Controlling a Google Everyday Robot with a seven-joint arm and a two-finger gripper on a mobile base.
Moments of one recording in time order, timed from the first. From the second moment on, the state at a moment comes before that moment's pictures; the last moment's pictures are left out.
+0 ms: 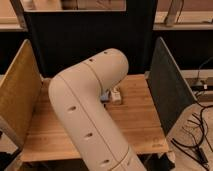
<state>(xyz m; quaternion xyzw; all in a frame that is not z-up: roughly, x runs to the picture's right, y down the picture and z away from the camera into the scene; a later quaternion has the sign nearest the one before) -0.094 0.141 0.887 -0.40 0.24 0.36 0.81</state>
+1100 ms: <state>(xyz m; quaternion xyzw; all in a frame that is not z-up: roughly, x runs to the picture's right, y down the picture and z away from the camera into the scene) 0.016 0.131 0.904 -0.37 0.27 0.47 0.75</state>
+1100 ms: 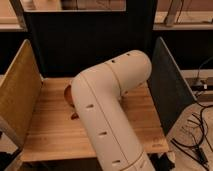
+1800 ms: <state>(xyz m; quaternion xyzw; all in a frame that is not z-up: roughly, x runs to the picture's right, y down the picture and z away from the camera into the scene) 0.008 0.162 0.868 -0.40 0.26 0.43 0.77</state>
